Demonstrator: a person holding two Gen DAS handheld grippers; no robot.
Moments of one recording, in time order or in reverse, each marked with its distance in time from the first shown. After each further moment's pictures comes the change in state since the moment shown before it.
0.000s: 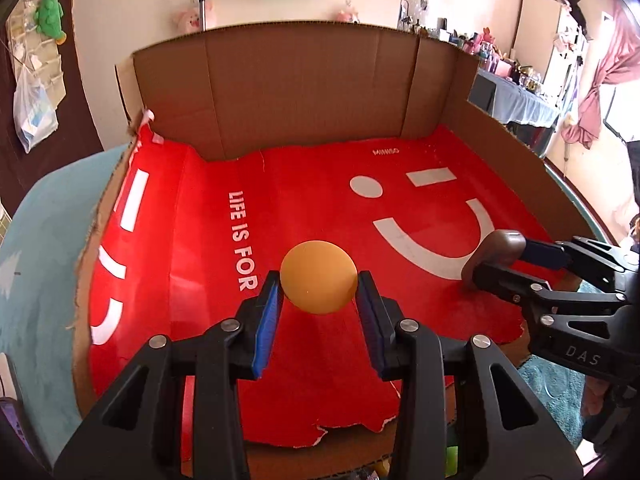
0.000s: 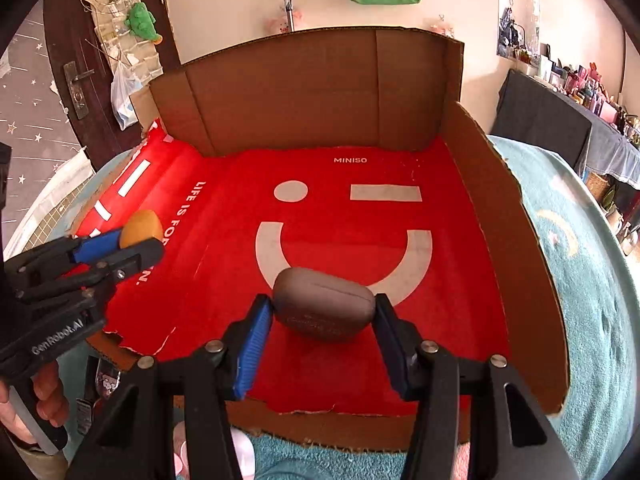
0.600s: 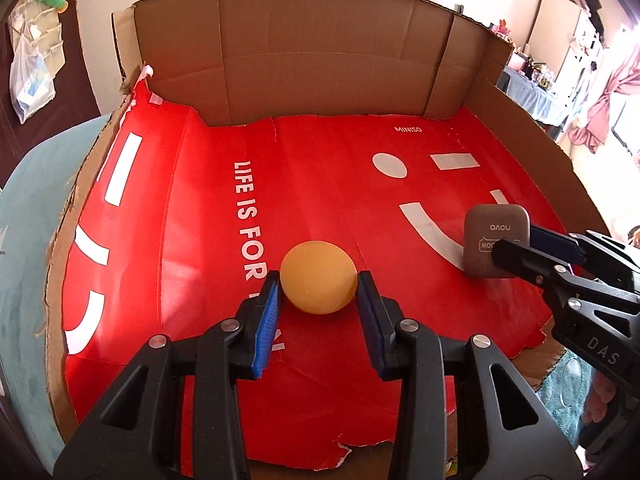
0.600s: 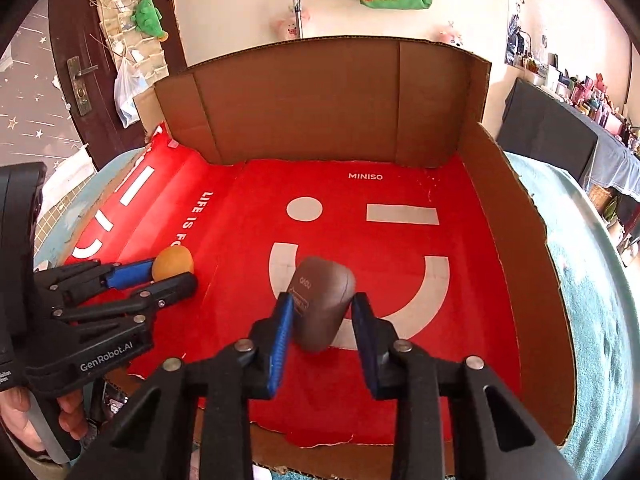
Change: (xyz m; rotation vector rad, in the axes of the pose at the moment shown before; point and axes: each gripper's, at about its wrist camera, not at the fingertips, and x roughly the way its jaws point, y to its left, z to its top) left arm 0.022 0.016 0.001 -0.055 0.091 -0.012; right arm 0.008 0.012 0.014 -0.025 0.005 -0.009
